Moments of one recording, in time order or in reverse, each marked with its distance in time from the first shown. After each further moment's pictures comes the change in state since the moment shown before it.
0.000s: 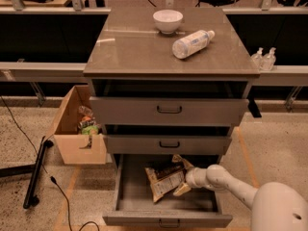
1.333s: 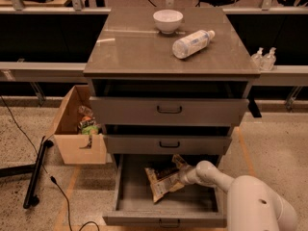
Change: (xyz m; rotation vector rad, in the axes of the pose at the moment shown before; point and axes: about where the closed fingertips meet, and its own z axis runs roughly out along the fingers) arm 0.009 -0.002 0.058 -0.057 0.039 -0.058
